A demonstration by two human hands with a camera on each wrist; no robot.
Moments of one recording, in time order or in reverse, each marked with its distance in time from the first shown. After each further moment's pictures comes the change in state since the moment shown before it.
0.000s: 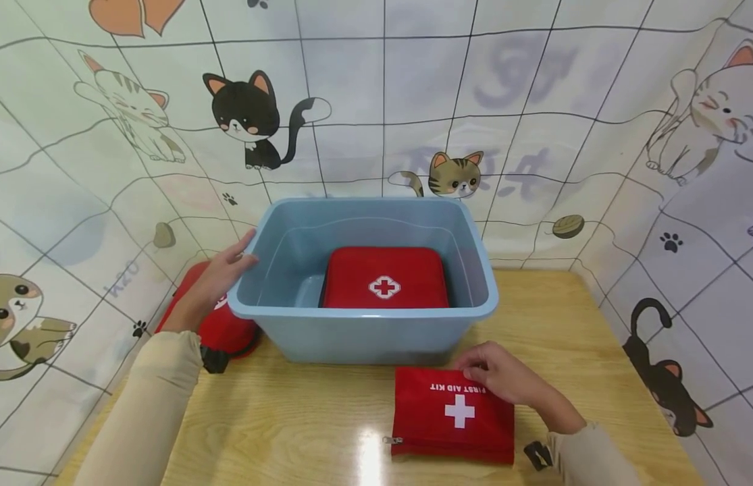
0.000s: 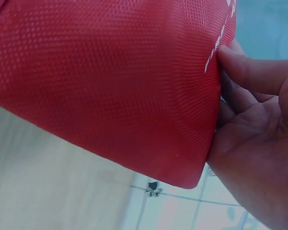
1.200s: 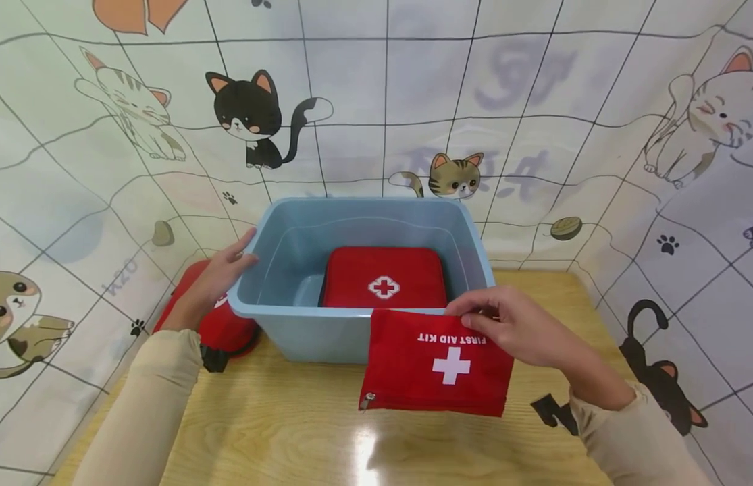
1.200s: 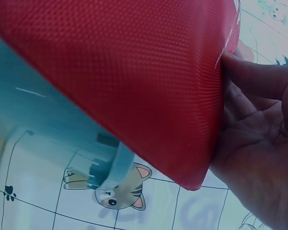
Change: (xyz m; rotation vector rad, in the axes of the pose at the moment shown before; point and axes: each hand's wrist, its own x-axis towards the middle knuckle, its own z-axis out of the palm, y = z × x) left_hand 0.001 -0.003 -0.002 0.008 -0.002 -0.006; right_hand 0.000 -0.141 -0.035 -0.187 0.168 -0.196
